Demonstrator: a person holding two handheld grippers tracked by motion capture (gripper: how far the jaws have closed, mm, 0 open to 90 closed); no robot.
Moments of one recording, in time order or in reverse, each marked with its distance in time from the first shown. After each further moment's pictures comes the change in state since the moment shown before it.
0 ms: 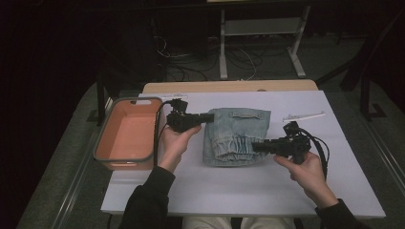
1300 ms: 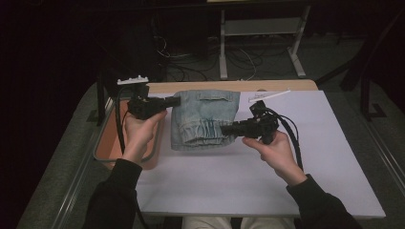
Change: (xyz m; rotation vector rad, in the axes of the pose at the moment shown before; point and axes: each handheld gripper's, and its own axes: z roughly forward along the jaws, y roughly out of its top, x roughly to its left) left arm 0.007 0.038 -0.096 -0.086 0.126 0.051; right arm 0.052 0.066 0.047 -0.001 0.077 -0.128
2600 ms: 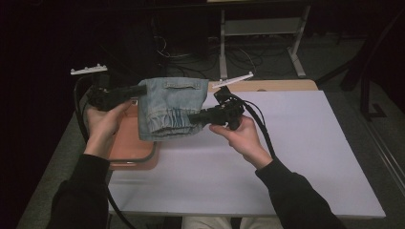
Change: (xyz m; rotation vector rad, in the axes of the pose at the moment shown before) left arm 0.032 0.027 -0.076 -0.061 0.091 0.033; right arm 0.033 0.054 0.059 0.002 0.064 -0.082
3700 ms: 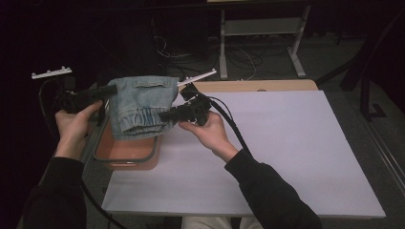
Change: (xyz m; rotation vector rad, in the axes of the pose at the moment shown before) left arm 0.044 -0.006 -0.056 -0.047 0.092 -0.030; right arm 0.020 0.028 0.070 0.016 0.042 -0.040
